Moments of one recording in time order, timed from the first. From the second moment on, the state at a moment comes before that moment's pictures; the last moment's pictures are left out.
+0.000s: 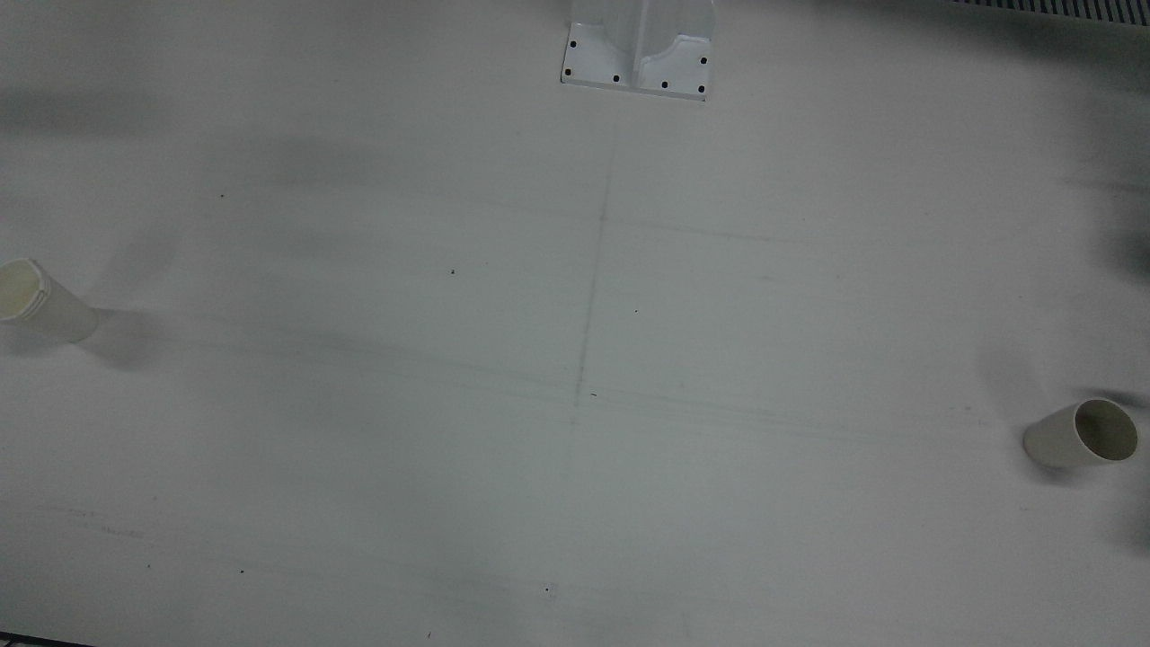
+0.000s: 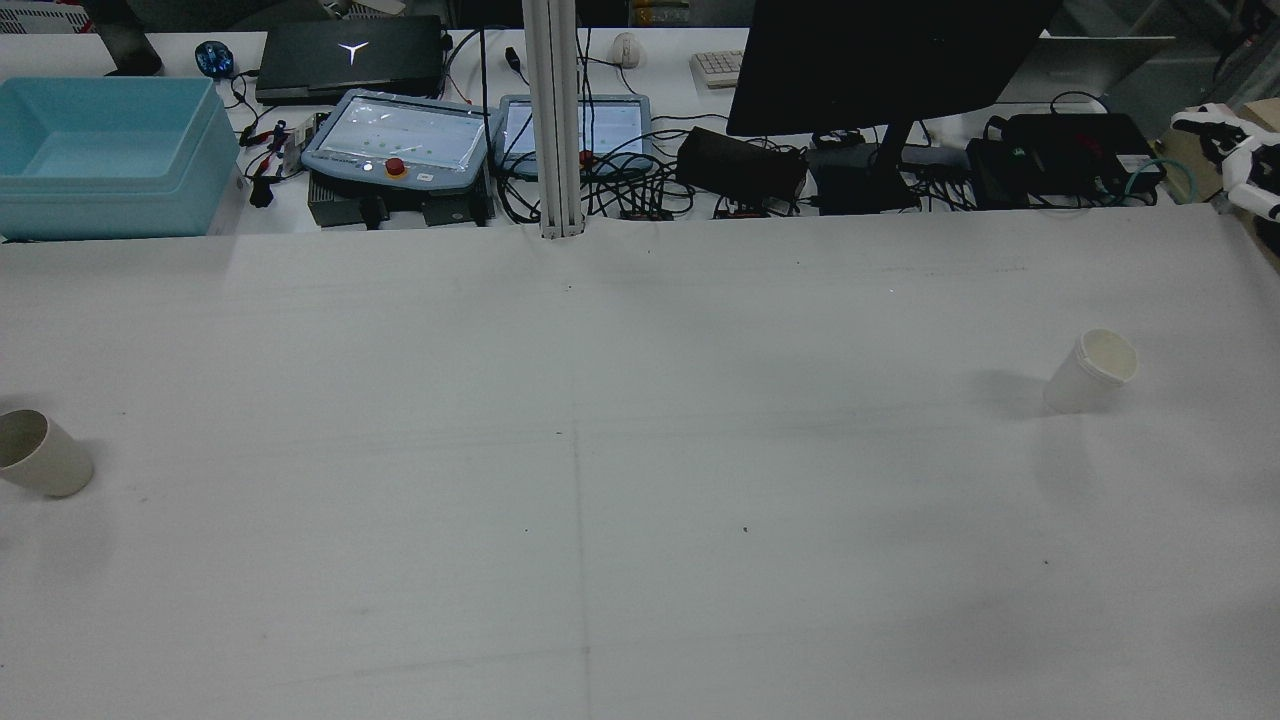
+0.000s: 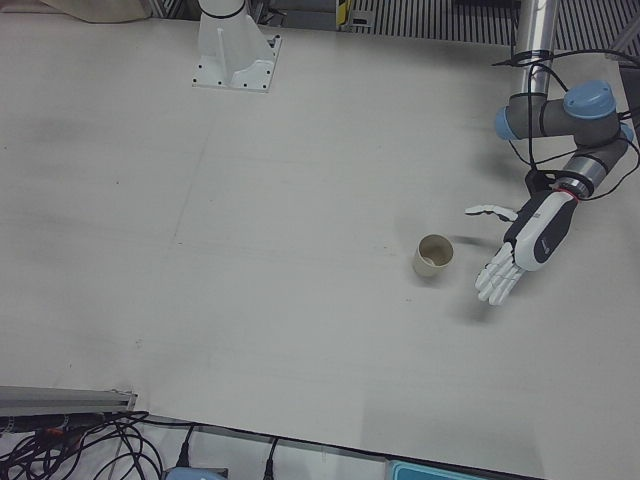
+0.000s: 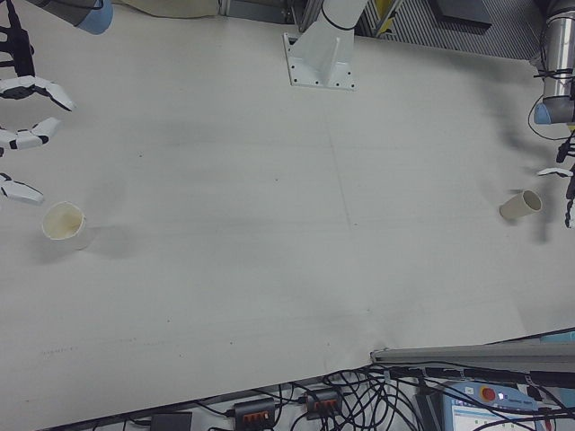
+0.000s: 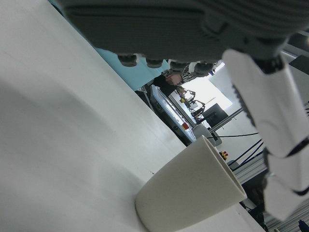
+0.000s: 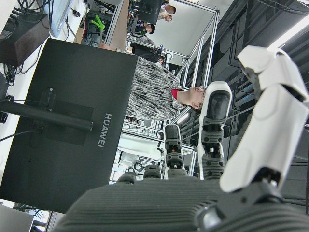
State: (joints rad) left arm -1.21 -1.47 -1.27 -0.66 1.76 0.73; right arm 1.33 -1.72 1.83 -2.96 -1.44 -0.25
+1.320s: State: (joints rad) left arm -1.00 -1.56 -1.21 -0.64 1.58 0.73; right arm 1.32 -1.72 1.85 -2.97 -1.44 -0.26
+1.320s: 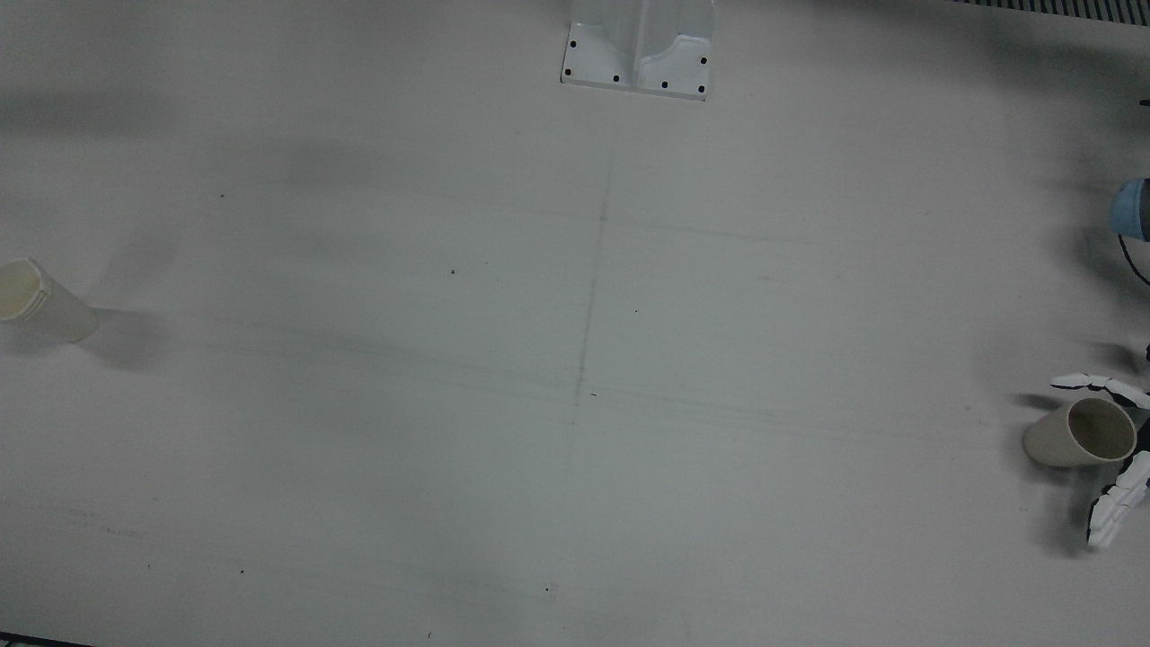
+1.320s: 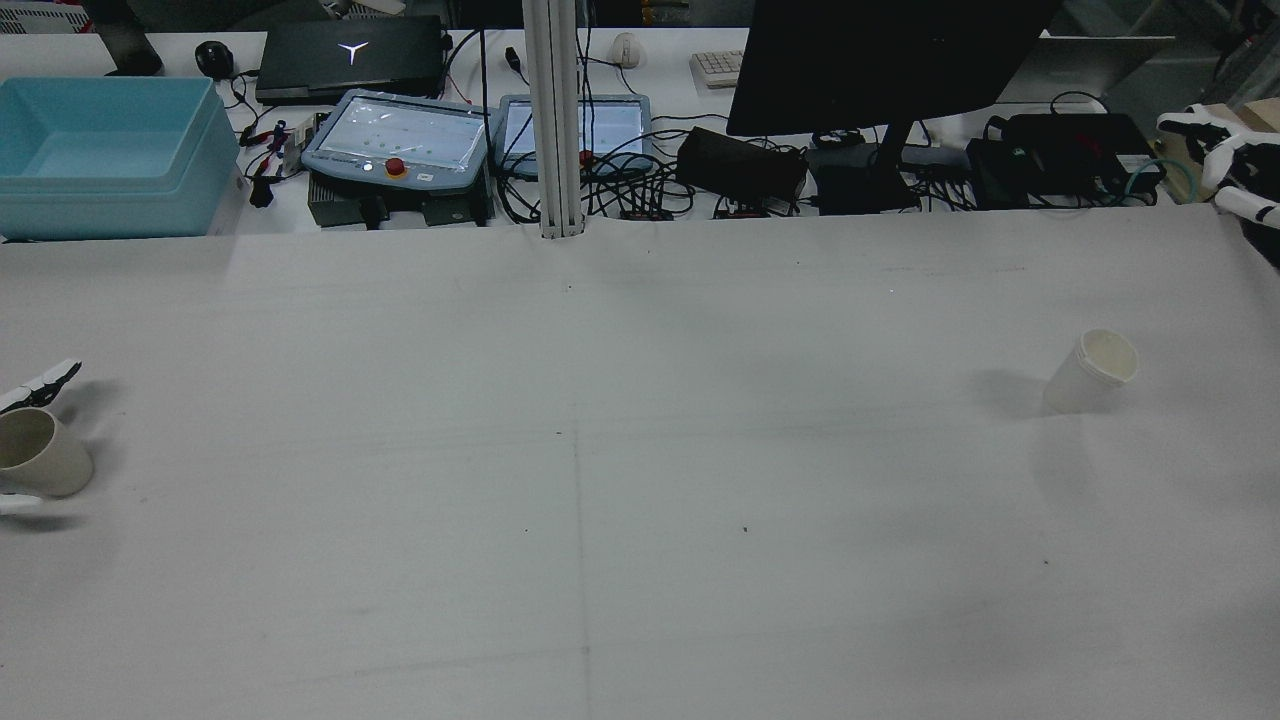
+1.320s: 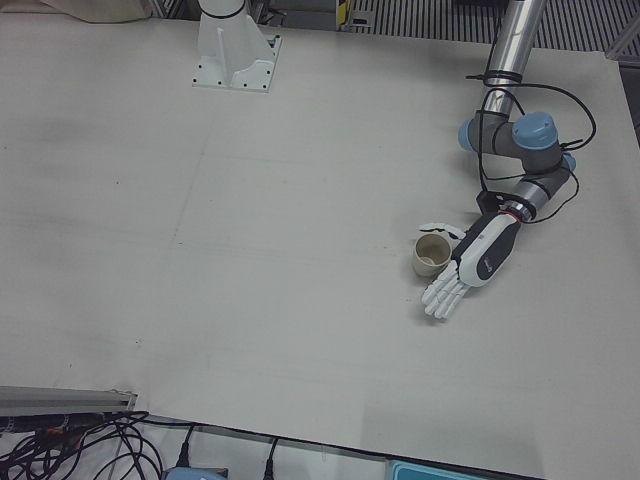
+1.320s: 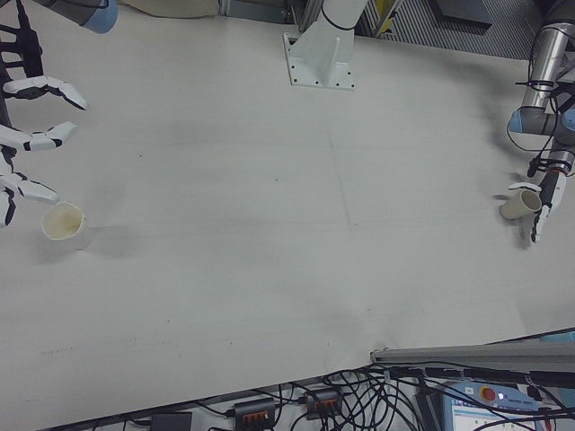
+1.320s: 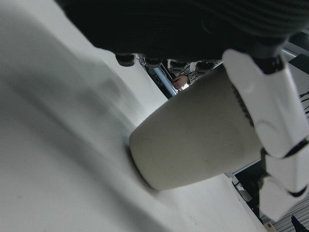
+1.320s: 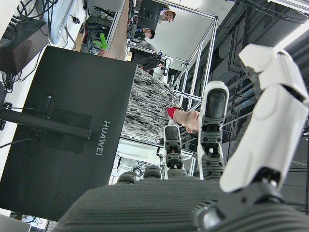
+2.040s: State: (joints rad) left arm -0.99 -1.57 -1.21 -0.63 1.53 0.68; right arm 1.32 -1.72 1.84 -2.97 -1.44 -0.26
